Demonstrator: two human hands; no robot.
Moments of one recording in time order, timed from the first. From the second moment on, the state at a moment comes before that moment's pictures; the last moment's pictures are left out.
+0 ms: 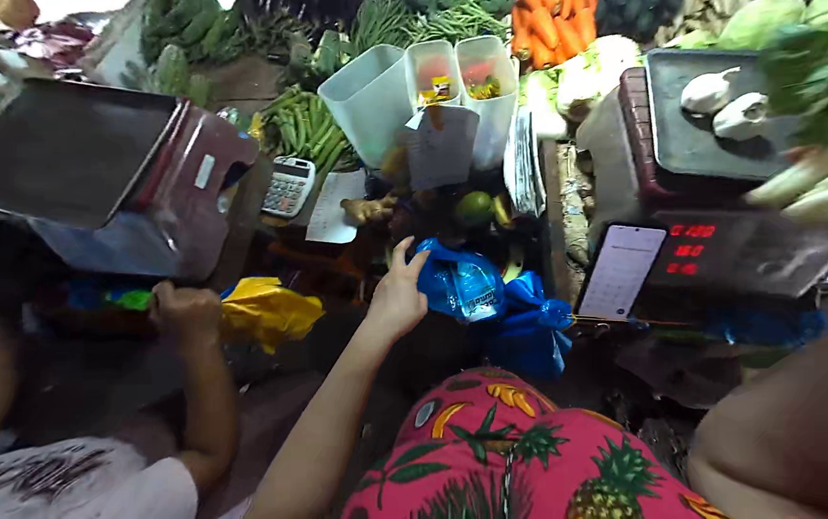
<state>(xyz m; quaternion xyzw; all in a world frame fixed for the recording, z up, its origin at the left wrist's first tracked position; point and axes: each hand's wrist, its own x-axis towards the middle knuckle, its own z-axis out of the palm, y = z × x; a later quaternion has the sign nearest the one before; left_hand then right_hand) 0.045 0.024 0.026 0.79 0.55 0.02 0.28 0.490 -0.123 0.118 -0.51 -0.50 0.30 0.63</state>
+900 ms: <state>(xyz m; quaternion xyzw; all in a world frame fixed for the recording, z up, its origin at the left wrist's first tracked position) 0.020 -0.041 -0.053 0.85 0.45 0.21 0.18 0.209 0.045 -0.018 -0.52 -0.78 0.34 0.09</state>
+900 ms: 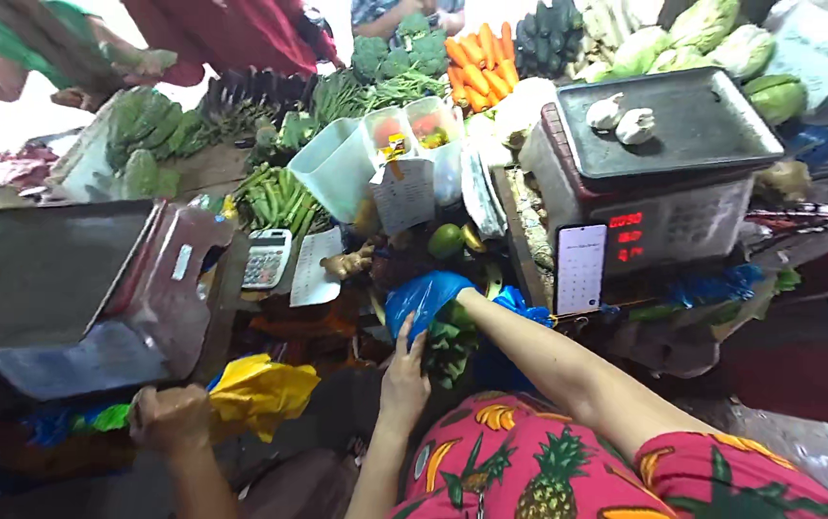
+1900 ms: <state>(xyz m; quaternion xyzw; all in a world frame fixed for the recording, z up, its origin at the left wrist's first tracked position) 0.049 0.000 -0.018 0.83 0.47 0.24 0.16 0.487 0.036 0.151 -0.83 -0.52 0.01 0.21</state>
